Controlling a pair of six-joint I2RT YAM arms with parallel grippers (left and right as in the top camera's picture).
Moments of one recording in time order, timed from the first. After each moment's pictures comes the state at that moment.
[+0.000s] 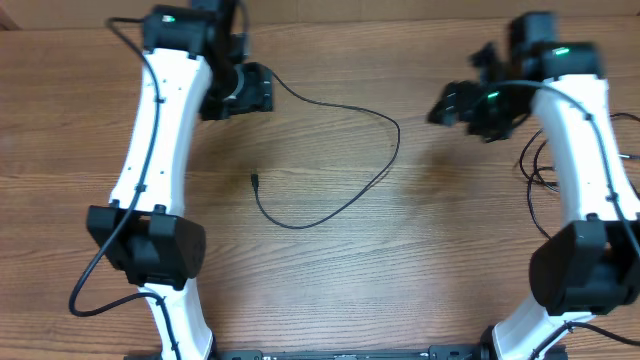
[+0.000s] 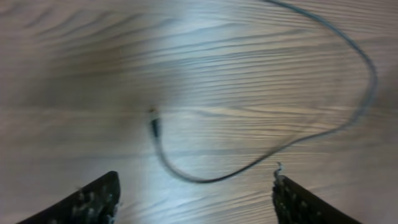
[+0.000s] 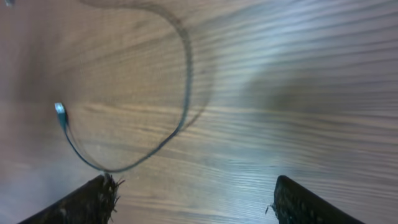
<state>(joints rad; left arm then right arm) -0.15 2.07 2.23 -1.55 0.16 -0.27 0.03 1.86 1.74 -1.24 -0.37 0.13</state>
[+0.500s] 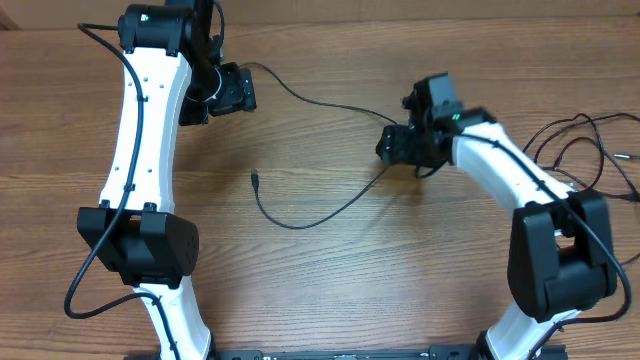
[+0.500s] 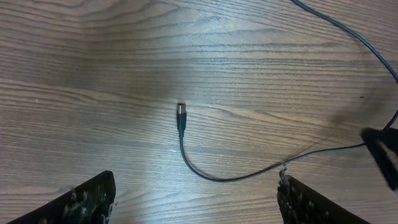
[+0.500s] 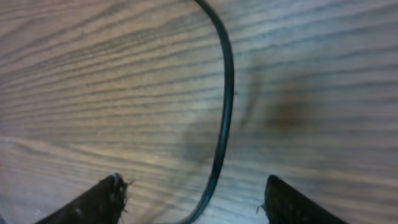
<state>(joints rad) -0.10 2.07 2.24 -1.57 0.13 -0.32 0.26 1.87 1.25 -0.55 -0.21 0.37</state>
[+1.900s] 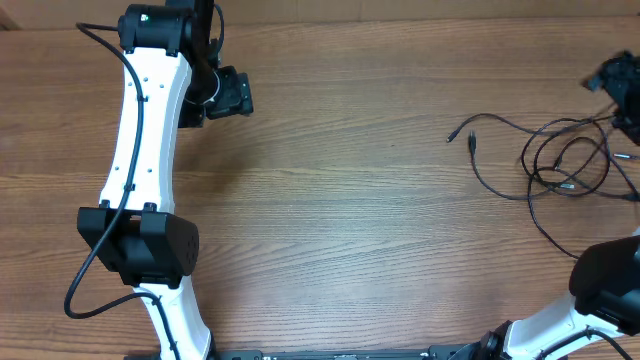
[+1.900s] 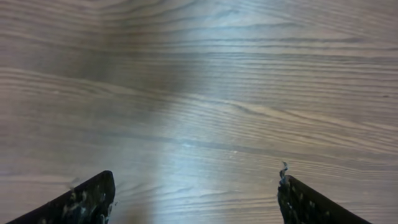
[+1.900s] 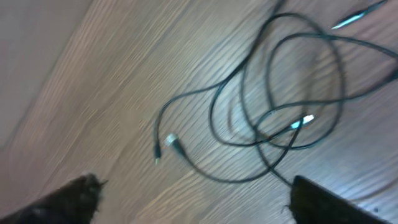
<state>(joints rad) -0.10 2.07 2.24 -1.61 0.07 -0.32 -0.47 1.86 2.02 -1.33 -0.21 0.38</state>
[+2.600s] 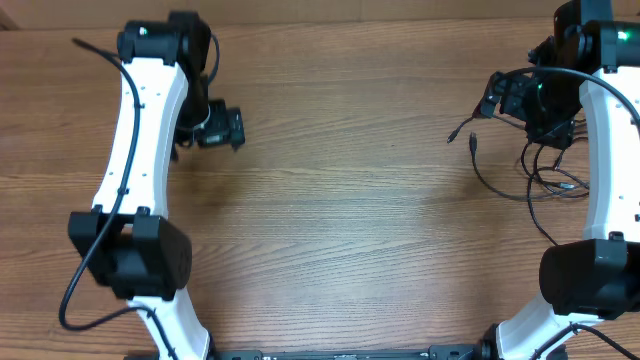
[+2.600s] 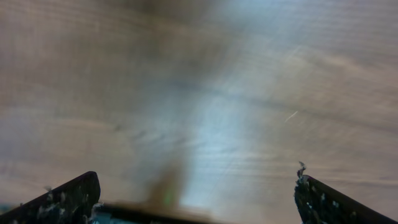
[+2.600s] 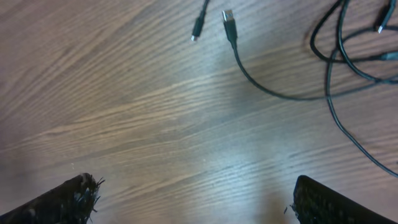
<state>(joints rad) -0.08 1.97 2.00 -1.68 -0.04 -0.31 -0.11 1.86 2.02 -1.59 -0.17 0.26</state>
